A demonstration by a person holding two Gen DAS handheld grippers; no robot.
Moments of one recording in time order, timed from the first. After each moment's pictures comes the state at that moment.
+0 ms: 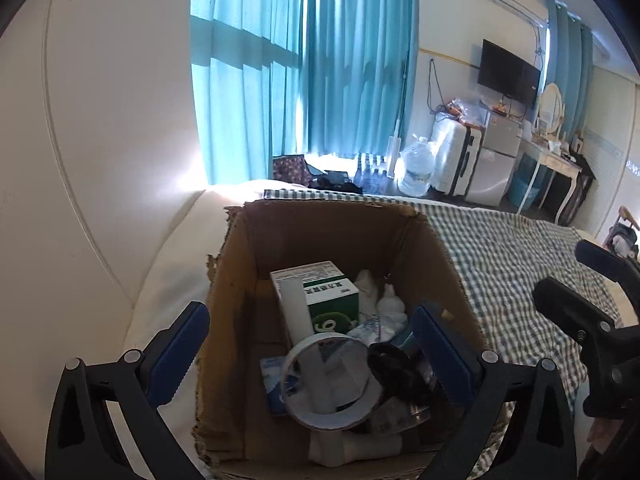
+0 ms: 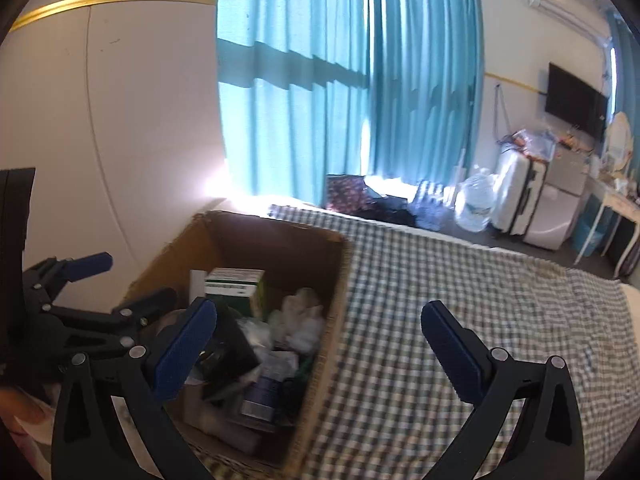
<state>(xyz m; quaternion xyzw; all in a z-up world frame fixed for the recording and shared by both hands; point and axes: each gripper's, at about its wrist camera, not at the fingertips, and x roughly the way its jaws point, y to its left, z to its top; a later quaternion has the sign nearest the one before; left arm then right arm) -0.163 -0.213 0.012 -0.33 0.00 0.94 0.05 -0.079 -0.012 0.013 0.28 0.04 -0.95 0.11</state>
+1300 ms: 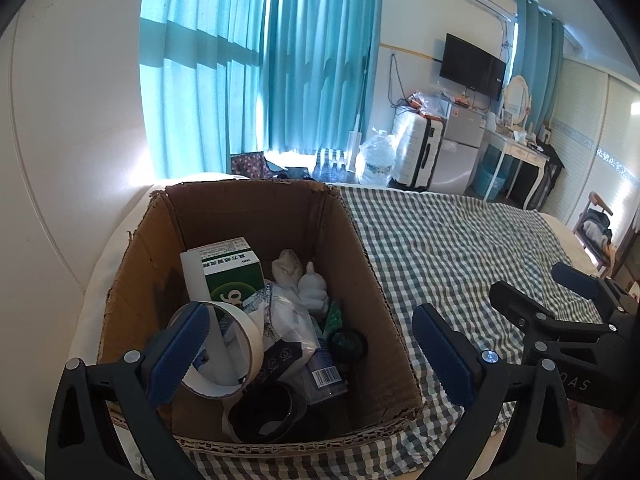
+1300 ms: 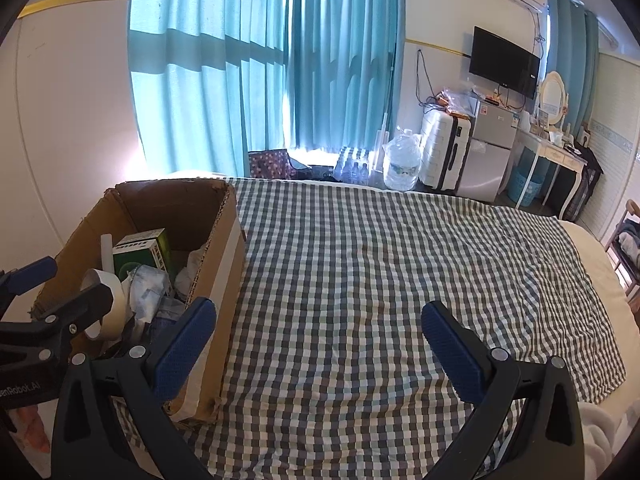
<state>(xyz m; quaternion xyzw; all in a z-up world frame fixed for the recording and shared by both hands) -0.138 -0.151 0.000 -0.33 0.00 0.94 0.12 -0.064 0.060 -0.015 0.33 0.02 -0.94 -0.01</state>
